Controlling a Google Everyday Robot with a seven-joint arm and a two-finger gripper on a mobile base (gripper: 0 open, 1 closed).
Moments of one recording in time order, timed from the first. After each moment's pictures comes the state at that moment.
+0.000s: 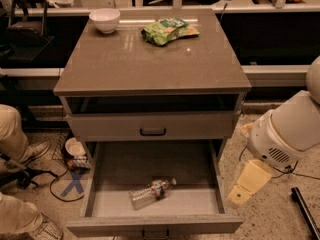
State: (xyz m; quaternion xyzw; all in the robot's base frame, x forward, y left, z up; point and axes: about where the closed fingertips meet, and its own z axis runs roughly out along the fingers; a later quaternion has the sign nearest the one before) arm 0.378 -0.166 0.805 -0.53 0.82 0.14 0.15
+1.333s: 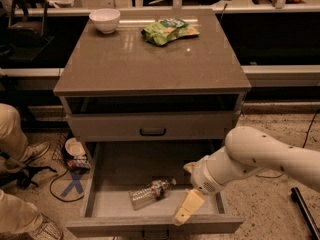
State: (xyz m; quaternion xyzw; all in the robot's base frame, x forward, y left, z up) arm 0.405 -0.065 0.610 -0.54 0.78 0.27 0.17
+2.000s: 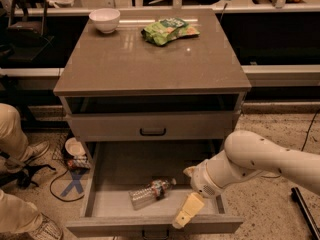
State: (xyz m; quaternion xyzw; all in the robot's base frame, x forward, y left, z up) arm 0.400 -0.063 0.591 -0.53 0.78 0.29 0.16
